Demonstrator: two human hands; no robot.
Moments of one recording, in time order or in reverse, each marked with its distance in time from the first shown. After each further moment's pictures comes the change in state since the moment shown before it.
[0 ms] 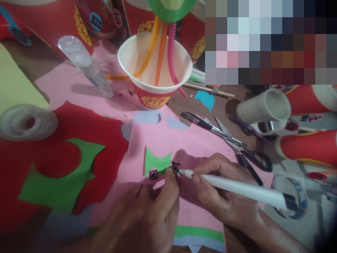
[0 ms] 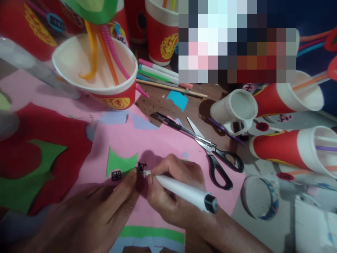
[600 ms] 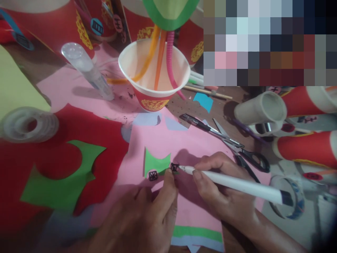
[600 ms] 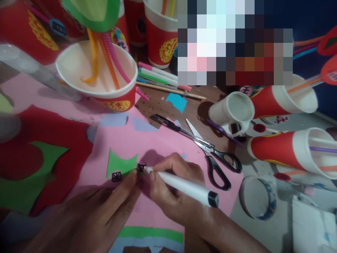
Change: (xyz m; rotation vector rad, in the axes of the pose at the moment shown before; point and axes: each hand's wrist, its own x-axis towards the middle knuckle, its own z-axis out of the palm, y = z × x) left_hand -0.002 -0.001 0.001 0.001 0.010 -0.009; right_hand -0.002 0.005 0.001 -0.011 0.035 0.031
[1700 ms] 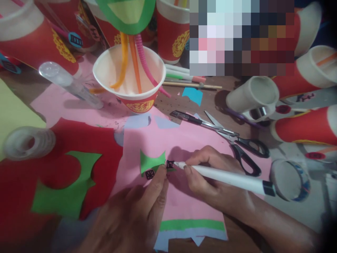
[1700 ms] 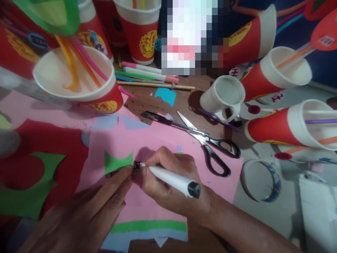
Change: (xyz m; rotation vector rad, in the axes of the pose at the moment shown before) left_hand -0.004 -0.012 -0.007 0.078 0.090 0.096; right_hand 0.009 -0.004 0.000 -0.075 0.029 -0.085
